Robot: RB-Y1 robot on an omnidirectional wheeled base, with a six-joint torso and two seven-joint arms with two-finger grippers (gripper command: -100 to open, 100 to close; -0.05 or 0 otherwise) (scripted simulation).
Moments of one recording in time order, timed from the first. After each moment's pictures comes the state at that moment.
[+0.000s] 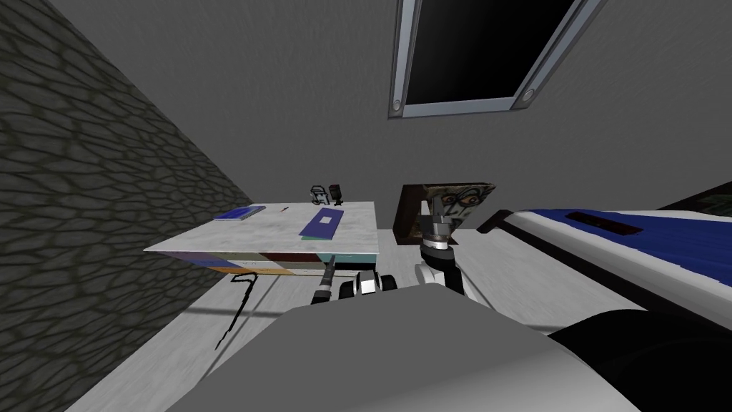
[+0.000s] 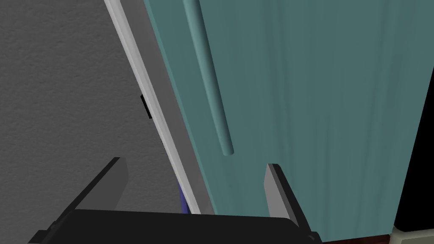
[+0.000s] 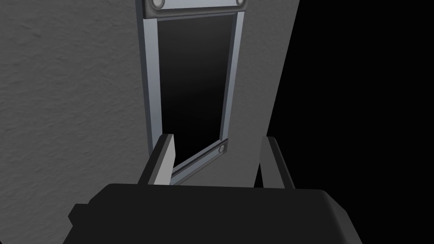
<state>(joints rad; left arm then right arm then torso) 0.09 0.10 -0.03 -0.61 -0.12 -1.06 -0.10 0.54 0.03 0.03 -2.31 0.04 -0.64 0.02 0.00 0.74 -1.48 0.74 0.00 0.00</state>
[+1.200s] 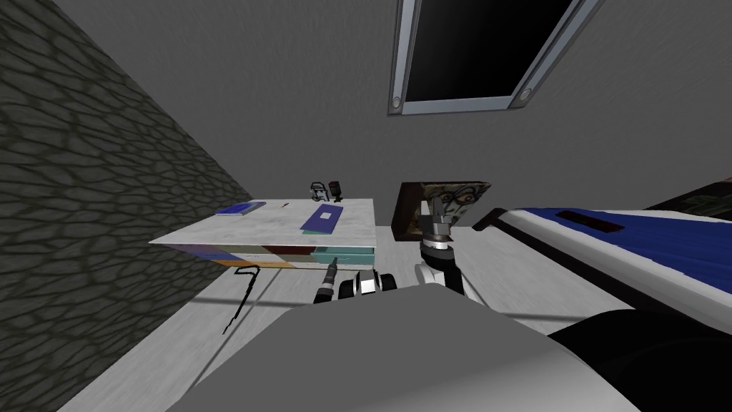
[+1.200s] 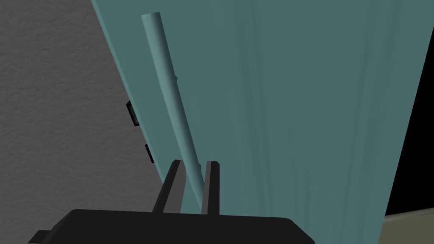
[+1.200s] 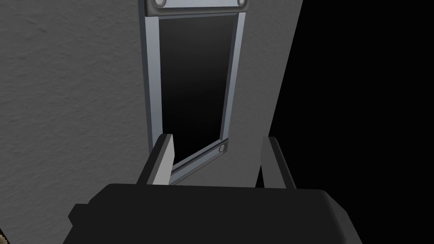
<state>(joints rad) 0.05 0.09 -0.05 -0.56 -0.11 -1.03 -0.09 0.54 0.03 0.03 -2.31 0.04 -0.64 0.02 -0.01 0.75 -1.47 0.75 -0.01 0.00</state>
